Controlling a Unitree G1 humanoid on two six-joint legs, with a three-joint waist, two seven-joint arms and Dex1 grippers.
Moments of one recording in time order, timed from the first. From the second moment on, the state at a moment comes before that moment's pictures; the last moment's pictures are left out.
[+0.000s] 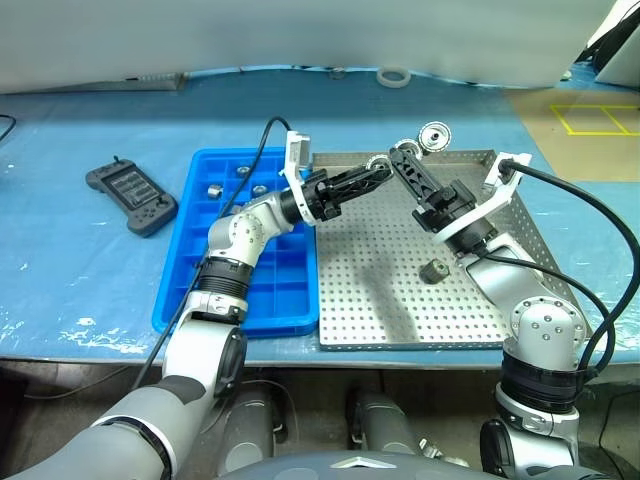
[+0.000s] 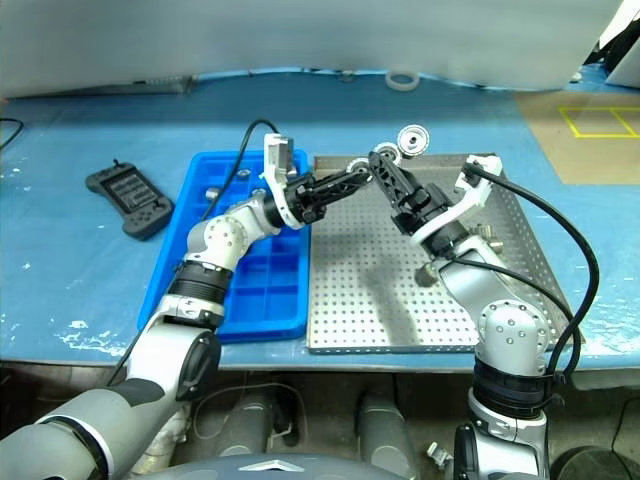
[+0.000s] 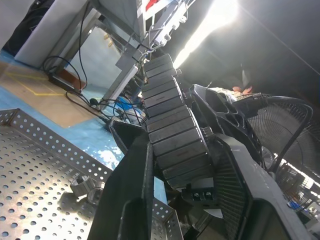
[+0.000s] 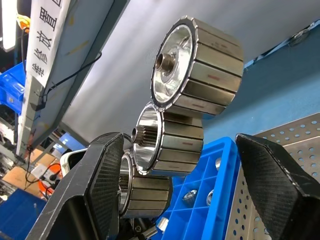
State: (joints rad) left arm -0.87 0.01 0.10 0.48 -0.66 0.64 -1.11; right arm -0.33 -0.25 -0.26 -0.43 1.23 0.70 -0.02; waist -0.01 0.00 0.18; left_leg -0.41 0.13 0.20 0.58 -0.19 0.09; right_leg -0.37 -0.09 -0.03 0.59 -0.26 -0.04
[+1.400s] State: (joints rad) left arm -0.83 0.46 -0.05 0.59 -0.24 -0.04 -1.24; right arm -0.29 -0.29 -0.19 -0.40 1.03 0.68 0.04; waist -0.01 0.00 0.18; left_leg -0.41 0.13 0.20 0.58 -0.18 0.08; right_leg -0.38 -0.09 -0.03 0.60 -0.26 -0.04
